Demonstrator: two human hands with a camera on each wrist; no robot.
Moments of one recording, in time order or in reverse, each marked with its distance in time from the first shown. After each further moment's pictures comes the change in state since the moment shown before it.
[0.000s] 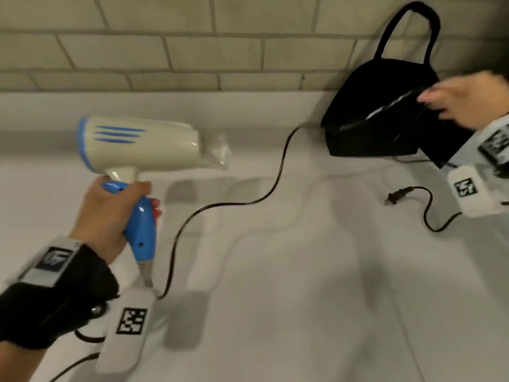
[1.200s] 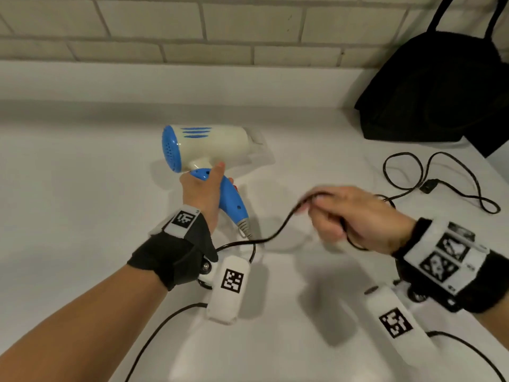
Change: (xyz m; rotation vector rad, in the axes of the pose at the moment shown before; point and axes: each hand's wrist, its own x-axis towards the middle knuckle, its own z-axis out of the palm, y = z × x) left_hand -0.003 -0.043 0.051 -0.178 0.127 -0.148; right_hand -0.163 -0.145 0.112 1.146 -0.915 -0.102
